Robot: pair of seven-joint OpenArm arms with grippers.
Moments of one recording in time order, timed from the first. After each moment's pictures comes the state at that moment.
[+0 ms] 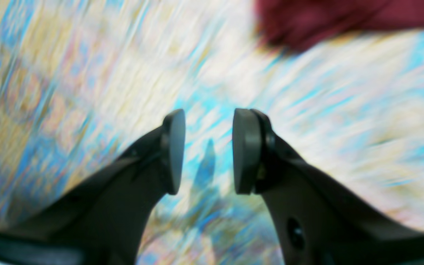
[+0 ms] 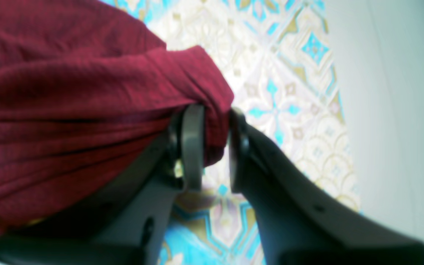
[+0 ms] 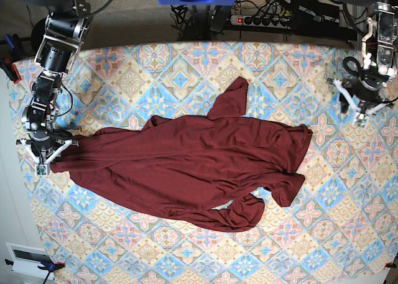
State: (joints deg) left arm 25.5 -42.0 -14.0 103.0 -24.3 -9.6 40.2; right arm 13.5 20.3 21.7 65.3 -5.5 18.5 -29.8
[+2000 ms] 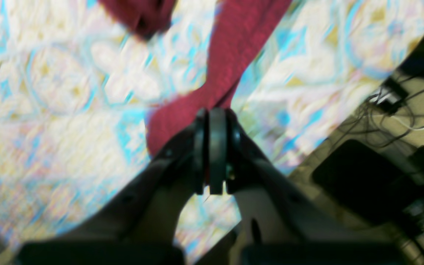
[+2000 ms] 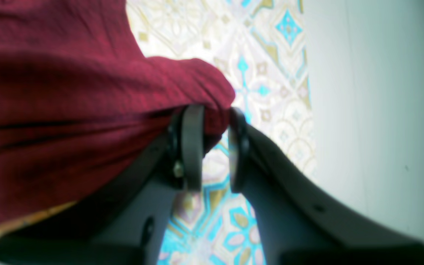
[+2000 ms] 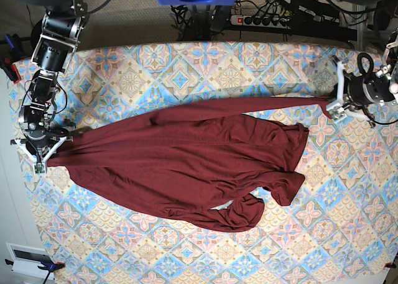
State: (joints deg) left arm 21.8 -62.6 -2.5 110.2 -37.4 -31.0 49.0; right arm 13.6 21.7 21.7 65.1 -12.1 18.8 -29.9
